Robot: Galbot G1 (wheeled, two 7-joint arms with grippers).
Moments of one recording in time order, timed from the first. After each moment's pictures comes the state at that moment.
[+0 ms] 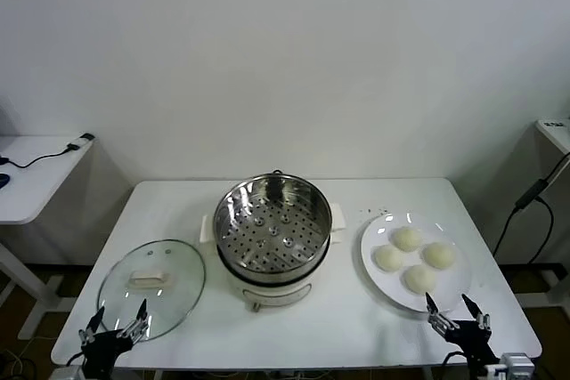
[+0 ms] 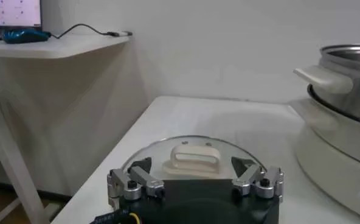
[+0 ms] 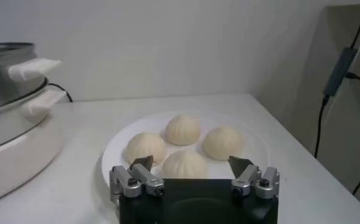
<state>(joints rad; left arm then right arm) 1.81 -1.38 -0.79 -2.07 -0.35 0.19 -0.07 -1.67 1.06 0.70 1.93 0.51 -0.16 0.04</state>
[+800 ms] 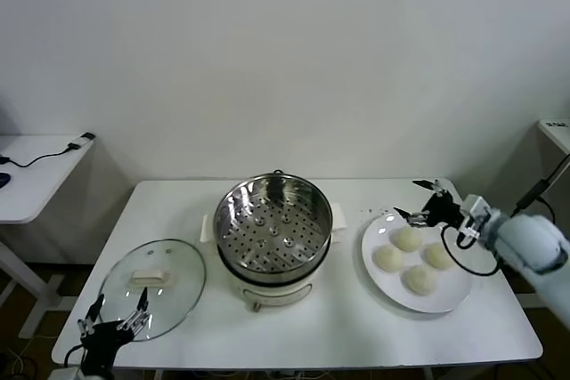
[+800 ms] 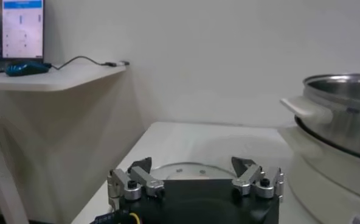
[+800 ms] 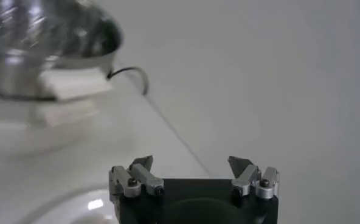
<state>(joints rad) 1.82 -1.40 -0.78 -2.10 -0.32 0.10 -0.06 -0.38 0.46 -0.29 1.44 0.25 -0.11 -0.79</state>
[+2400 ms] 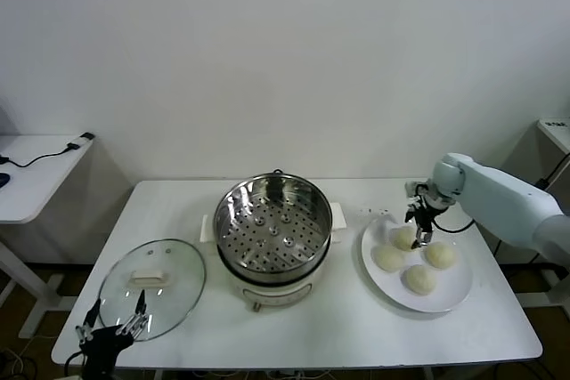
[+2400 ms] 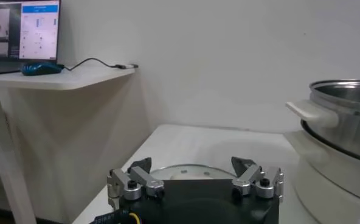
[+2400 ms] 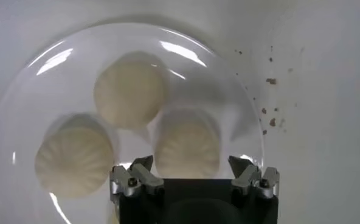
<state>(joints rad) 1.82 -1.45 -0.78 -2.10 -0.29 0.06 -0.07 0.18 0.93 -1.14 0.74 0.19 -0.15 -1.04</state>
